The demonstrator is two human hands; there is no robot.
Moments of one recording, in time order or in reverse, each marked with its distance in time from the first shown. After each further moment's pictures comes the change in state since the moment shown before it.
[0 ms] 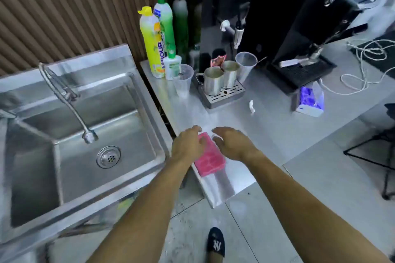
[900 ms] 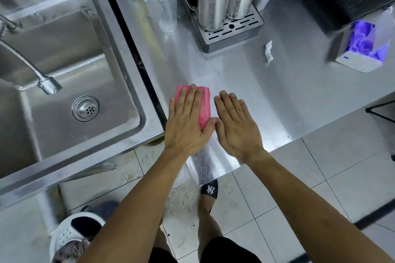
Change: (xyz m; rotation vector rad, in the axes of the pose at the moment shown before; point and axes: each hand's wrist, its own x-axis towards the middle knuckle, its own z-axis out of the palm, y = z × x) left_hand 0.017 -0.017 0.122 0.317 0.108 0.103; right_hand 0.003 0.090 0.116 -0.137 0.242 -0.144
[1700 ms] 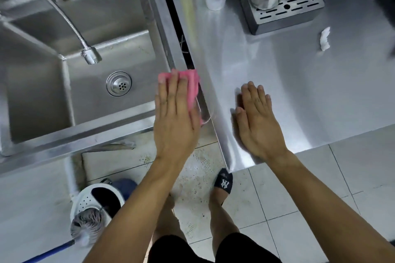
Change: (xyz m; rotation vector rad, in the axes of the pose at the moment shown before) left_hand -0.082 -0.059 -0.044 -0.109 0.407 -0.239; right_hand -0.007 -0.061 -0.004 0.327 -0.044 0.056
